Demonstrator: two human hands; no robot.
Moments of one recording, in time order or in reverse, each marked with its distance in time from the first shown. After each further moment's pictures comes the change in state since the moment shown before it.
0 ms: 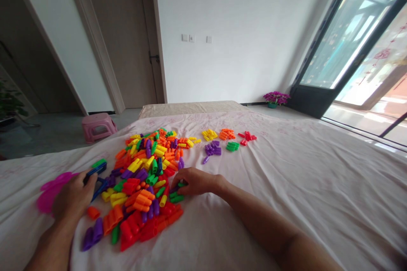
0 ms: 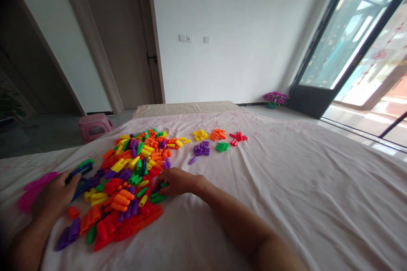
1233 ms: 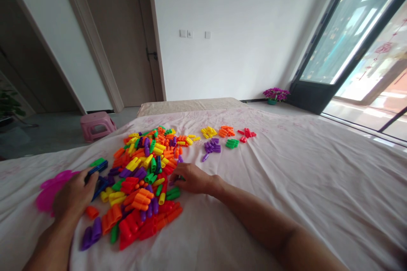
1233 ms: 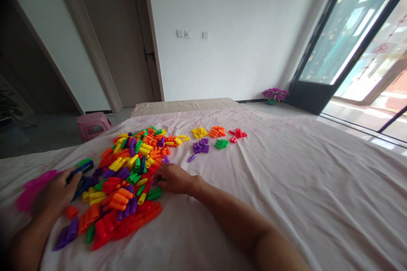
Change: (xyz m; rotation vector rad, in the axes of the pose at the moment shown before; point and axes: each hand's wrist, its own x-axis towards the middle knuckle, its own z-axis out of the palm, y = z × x) left_hand 0.000 0.004 0.001 0.039 -0.004 0.036; right_hand 0.005 0.008 0.013 -0.093 0.261 -0.114
